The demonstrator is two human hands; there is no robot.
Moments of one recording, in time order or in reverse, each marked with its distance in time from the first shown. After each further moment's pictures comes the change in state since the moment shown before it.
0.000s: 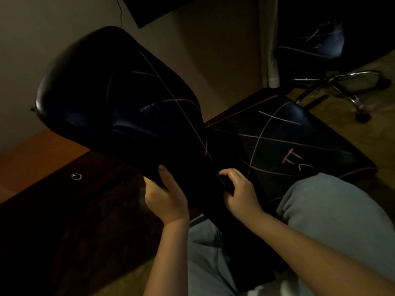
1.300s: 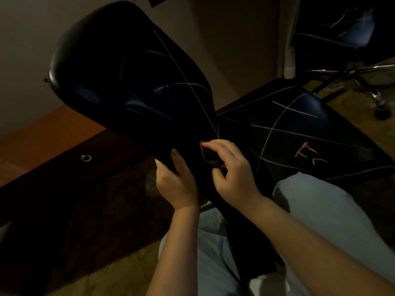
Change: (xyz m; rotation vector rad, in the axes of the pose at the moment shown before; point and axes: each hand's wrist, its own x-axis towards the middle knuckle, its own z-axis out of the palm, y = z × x) left_hand 0.001 0.000 -0.001 0.045 -0.030 -0.014; right_hand 0.016 -0.060 0.017 -0.038 0.089 -0.352
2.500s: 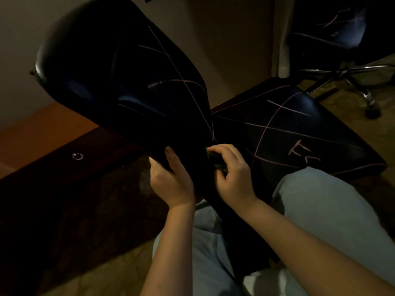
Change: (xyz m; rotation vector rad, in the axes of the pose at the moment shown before) left_hand -0.002 -0.002 0.003 -0.021 0.015 -0.026; right_hand -0.015 0.022 0.005 -0.028 0.101 0.058
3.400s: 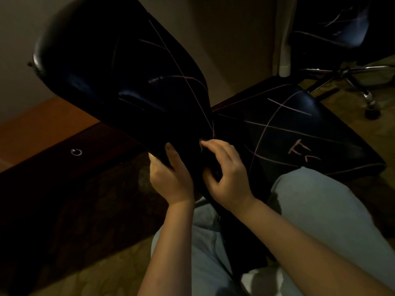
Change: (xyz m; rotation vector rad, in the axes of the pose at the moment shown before) left_hand 0.000 0.003 0.000 0.004 0.006 0.022; right_hand -0.001 -0.015 -0.001 -0.008 -0.067 -0.074
